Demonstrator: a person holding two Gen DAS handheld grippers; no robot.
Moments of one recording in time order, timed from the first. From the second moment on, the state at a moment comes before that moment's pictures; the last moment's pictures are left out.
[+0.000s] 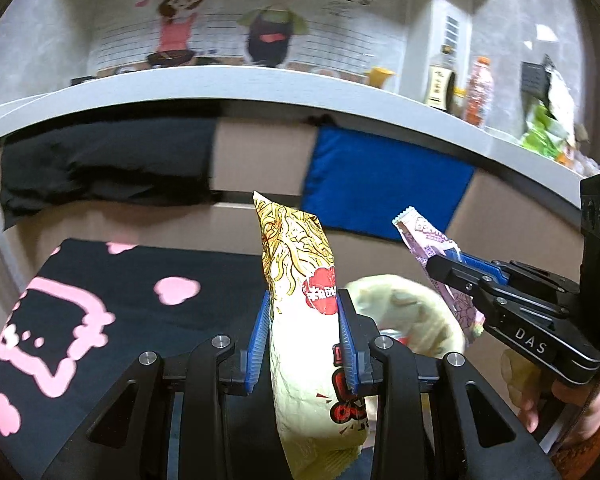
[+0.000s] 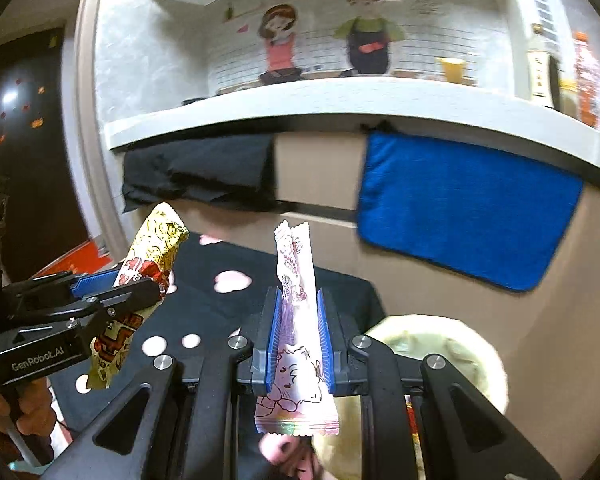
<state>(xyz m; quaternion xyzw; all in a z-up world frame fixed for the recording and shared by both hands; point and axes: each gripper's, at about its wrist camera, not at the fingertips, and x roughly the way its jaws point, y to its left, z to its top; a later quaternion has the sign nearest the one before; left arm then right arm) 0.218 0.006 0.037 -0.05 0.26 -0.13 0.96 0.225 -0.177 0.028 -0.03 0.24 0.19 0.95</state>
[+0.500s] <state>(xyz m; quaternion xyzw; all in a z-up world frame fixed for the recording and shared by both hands) 0.265 -0.092 0.019 -0.05 0.27 -0.20 0.94 0.223 -0.283 0.022 0.02 0.23 0.10 0.97</state>
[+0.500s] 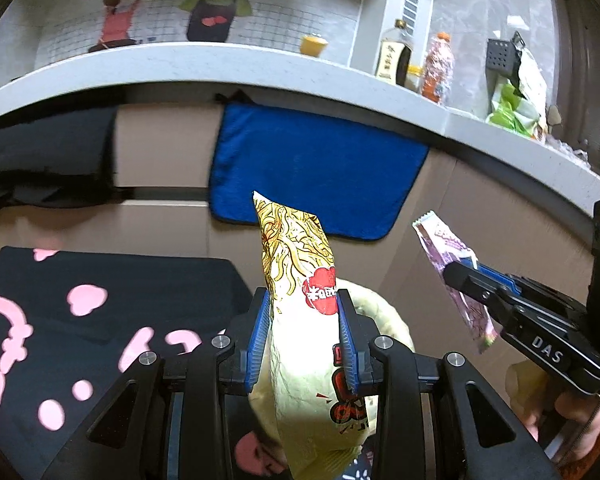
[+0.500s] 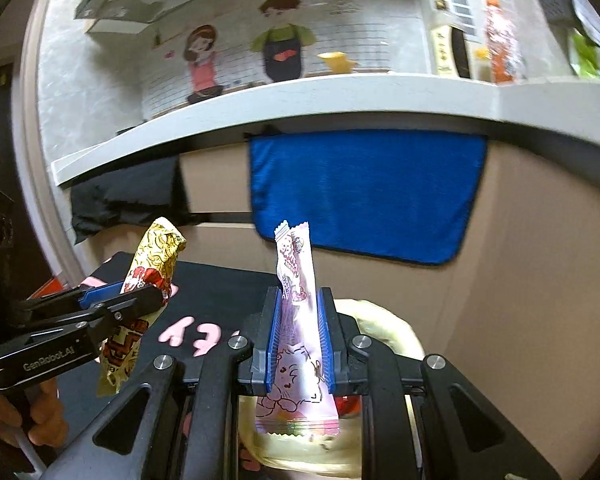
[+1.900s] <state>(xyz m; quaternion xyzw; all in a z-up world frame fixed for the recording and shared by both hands) 0.354 -0.096 -0.057 -0.11 0.35 -0.18 0.91 0.295 -0.326 -0.061 0.07 0.31 0.05 0.95</state>
